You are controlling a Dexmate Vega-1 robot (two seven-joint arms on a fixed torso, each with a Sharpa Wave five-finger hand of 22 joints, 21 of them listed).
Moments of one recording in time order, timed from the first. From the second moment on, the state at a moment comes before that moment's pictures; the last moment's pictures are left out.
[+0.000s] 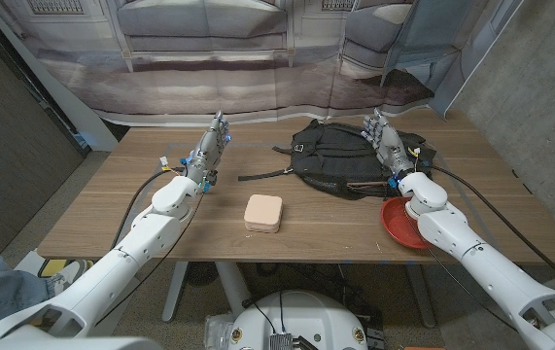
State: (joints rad) left arm 0.93 0.58 0.35 -1.50 -0.64 -0.22 0.05; left_hand 0.30 -0.10 0.10 0.13 0.33 -0.12 0.07 0.19 0.18 -0.11 0.02 0.20 0.18 -0.16 0.03 0.19 0.18 -0.15 -0.03 0.25 0.17; right arm -0.88 -0.54 -0.37 -1.40 0.61 0.30 0.00; right_hand 0.11 -0.05 0.24 0.01 0.24 0.09 0.08 0.20 0.18 0.05 0.08 0.23 0.18 -0.05 0.03 0.20 0.18 -0.03 -0.03 0.41 0.17
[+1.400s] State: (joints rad) left arm 0.94 0.61 0.34 -1.53 -0.65 -0.22 0.01; left_hand 0.31 -0.09 0.09 0.12 0.34 -0.09 0.07 0.20 0.18 -0.09 0.02 0.21 0.18 -0.14 0.04 0.19 0.18 -0.14 -0.01 0.24 0.17; right arm -0.92 -0.61 -0.35 -1.54 0.54 0.29 -0.07; right_hand 0.14 -0.05 0.25 -0.01 0.22 0.11 0.06 0.20 0.18 0.07 0.08 0.24 0.18 -0.03 0.02 0.20 0.18 0.00 -0.03 0.39 0.17
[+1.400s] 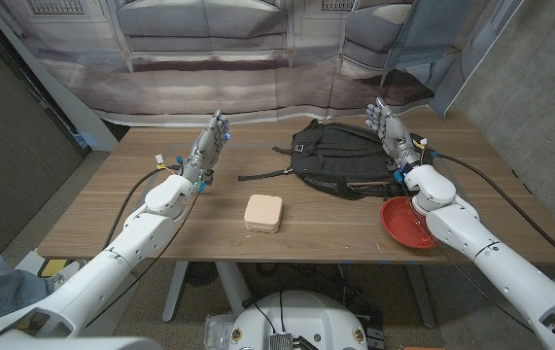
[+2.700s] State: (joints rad) left arm 0.94 0.65 0.32 -1.55 -0.65 -0.21 0.00; left_hand 0.32 -0.08 0.08 0.12 0.35 -0.07 0.07 0.20 0.18 -0.08 0.02 0.21 0.18 -0.14 0.03 0.19 0.18 -0.14 0.00 0.23 0.17; right arm -0.93 -0.65 -0.33 -1.60 0.39 0.23 -0.21; right_hand 0.16 -0.04 0.25 -0.03 0.22 0.12 0.05 0.21 0.18 0.10 0.06 0.24 0.18 0.00 0.01 0.20 0.18 0.03 -0.03 0.38 0.17
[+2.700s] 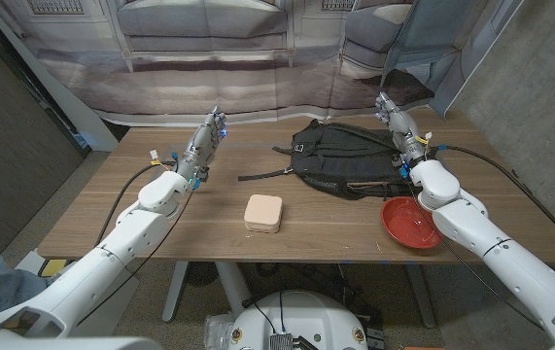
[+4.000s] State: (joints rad) left arm 0.93 0.66 0.31 -1.58 -0.65 -0.19 0.00; left_hand 0.33 -0.07 0.07 0.12 0.36 -0.07 0.06 0.20 0.18 -0.07 0.02 0.21 0.18 -0.13 0.04 0.19 0.18 -0.14 0.00 0.22 0.17; right arm -0.88 -0.73 -0.36 -1.67 0.19 0.08 -0.30; right_hand 0.19 -0.03 0.26 -0.05 0.22 0.12 0.04 0.21 0.18 0.10 0.06 0.23 0.18 -0.01 0.01 0.20 0.18 0.04 -0.04 0.37 0.17
